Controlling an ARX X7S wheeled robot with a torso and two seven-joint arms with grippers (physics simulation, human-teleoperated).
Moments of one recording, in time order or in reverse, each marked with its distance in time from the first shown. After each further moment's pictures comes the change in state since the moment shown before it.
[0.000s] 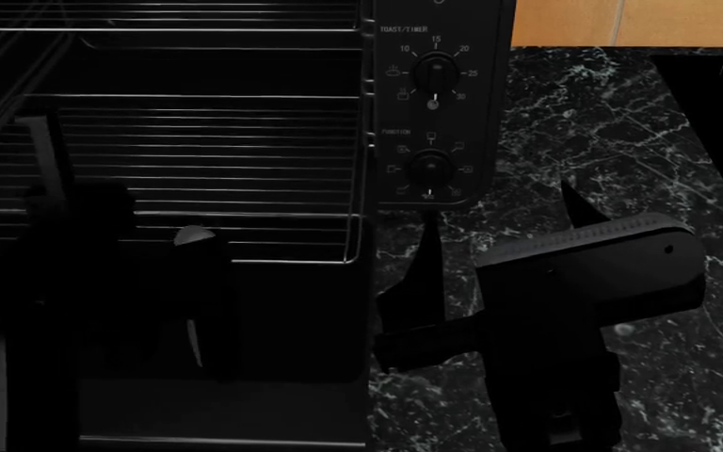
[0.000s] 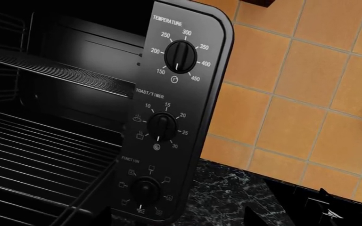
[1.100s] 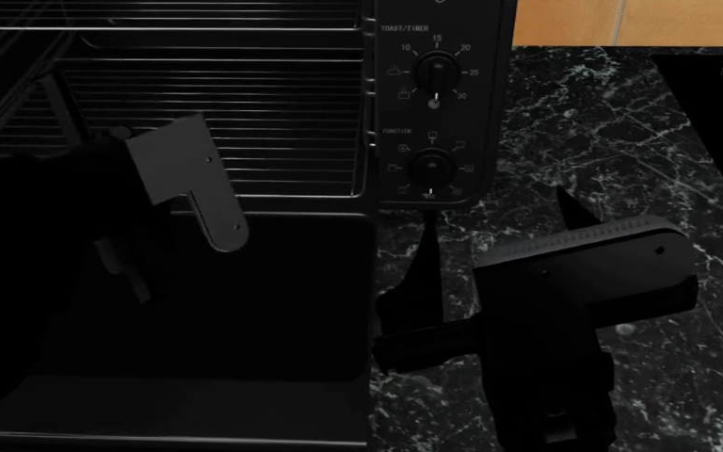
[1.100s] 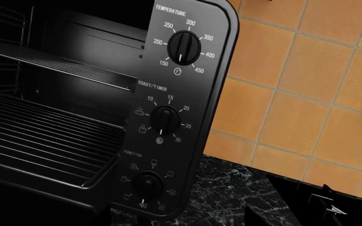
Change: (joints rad) left arm -0.181 0.084 -0.173 -0.554 -0.839 0.317 -0.407; right arm -0.006 -0.015 0.002 0.030 -0.023 -0.019 -0.020
